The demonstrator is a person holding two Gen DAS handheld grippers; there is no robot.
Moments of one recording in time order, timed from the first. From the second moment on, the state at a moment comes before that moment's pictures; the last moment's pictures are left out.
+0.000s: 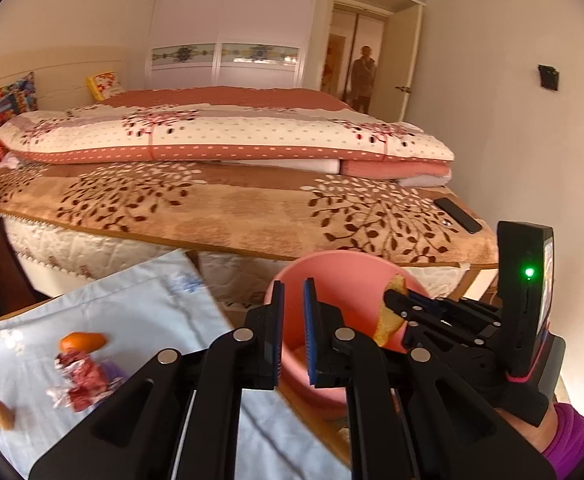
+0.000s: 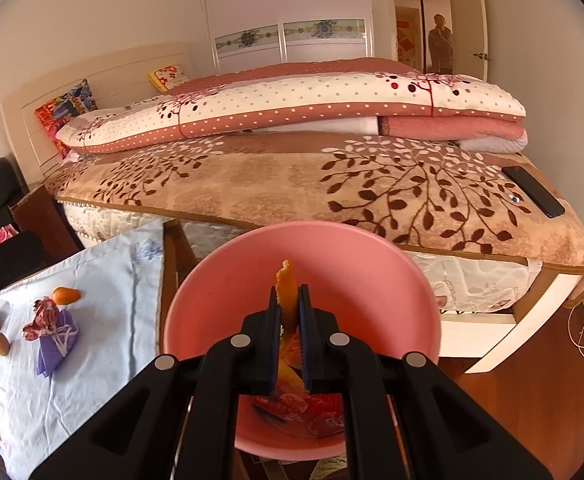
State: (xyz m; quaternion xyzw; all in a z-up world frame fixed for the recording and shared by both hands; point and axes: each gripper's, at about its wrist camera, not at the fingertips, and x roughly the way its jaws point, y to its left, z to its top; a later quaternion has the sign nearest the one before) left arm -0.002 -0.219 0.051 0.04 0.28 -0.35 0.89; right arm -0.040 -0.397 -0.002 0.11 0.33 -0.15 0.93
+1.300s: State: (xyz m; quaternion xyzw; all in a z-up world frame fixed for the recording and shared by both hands) left arm 0.003 -0.059 -0.033 0.02 0.38 -0.18 0.91; right arm -0.055 -0.390 -0.001 0.13 0.32 -0.14 0.93
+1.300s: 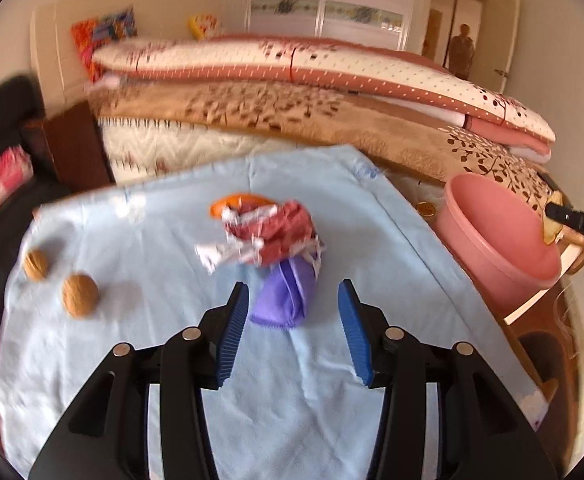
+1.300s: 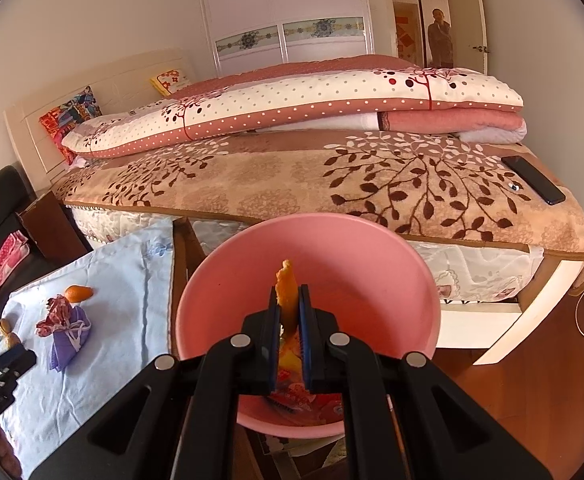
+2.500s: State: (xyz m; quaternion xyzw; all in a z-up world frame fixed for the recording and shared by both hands) left arm 0.032 -0.057 -0.018 -0.01 0.33 -0.16 0.93; right arm -0.051 -0.364 0.000 0.10 0.34 -0.12 0.93
